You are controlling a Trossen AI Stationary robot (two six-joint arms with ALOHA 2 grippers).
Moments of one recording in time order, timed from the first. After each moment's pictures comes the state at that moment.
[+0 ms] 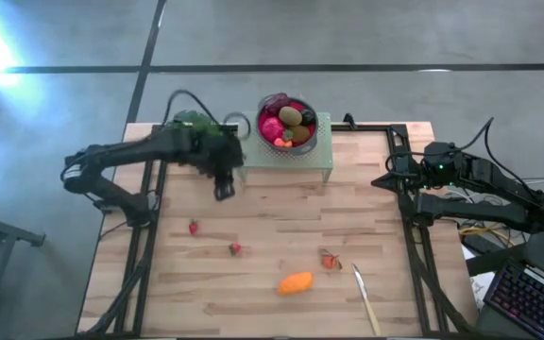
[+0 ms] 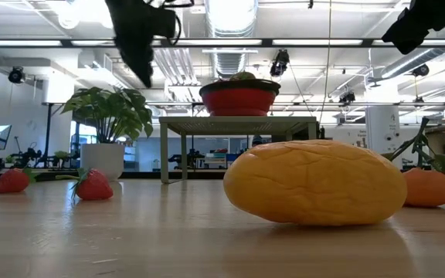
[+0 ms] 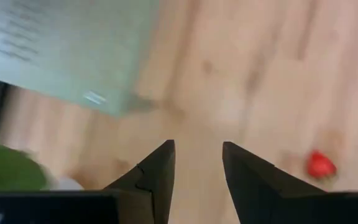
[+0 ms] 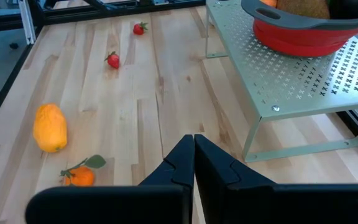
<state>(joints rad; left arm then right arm) 0.23 1.39 1.34 -1.08 -0.07 -0.03 -0.29 0.45 0.78 -0.86 -0.18 0.00</state>
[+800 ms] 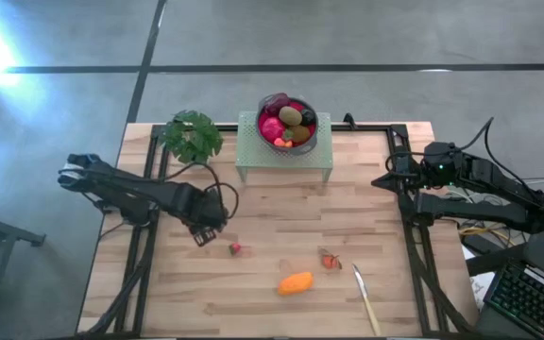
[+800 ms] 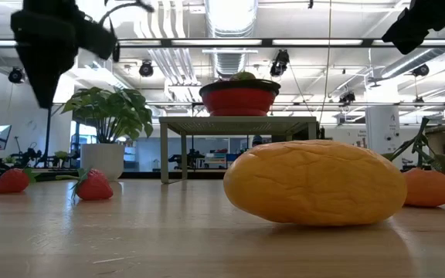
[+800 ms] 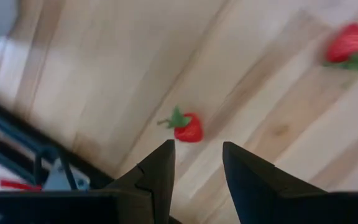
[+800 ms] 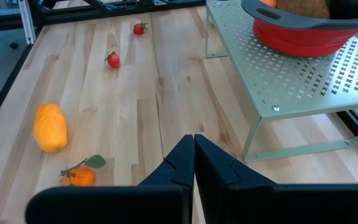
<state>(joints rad) -0.24 1.37 1.11 -1.34 -0.13 -0.82 -0.29 0.45 0.78 -0.86 -0.18 0.00</state>
